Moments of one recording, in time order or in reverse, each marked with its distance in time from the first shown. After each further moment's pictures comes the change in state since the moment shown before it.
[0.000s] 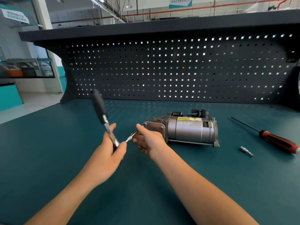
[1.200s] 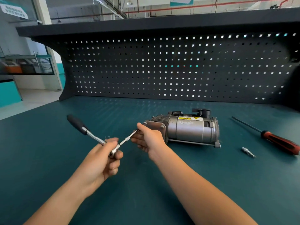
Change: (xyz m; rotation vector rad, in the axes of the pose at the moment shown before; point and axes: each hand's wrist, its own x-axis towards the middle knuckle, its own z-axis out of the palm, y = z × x) left_hand 0.000 0.000 0.000 -0.740 -0.039 -0.430; right_hand 0.003 -0.001 0.001 -0.037 0.018 -0.039
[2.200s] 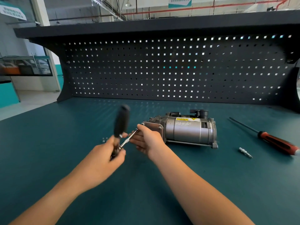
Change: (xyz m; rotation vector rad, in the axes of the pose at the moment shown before) left_hand 0.002 0.003 -0.010 1.054 -0.089 0.579; right_hand 0.003 -0.002 -0.001 0.043 -0.005 0.067
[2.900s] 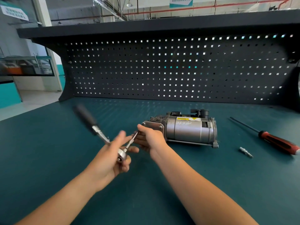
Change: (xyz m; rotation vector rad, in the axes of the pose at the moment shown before) left_hand 0.011 0.017 0.021 -1.049 -0.041 -0.500; right_hand -0.001 0.001 -0.006 -0.027 -0.001 -0.070
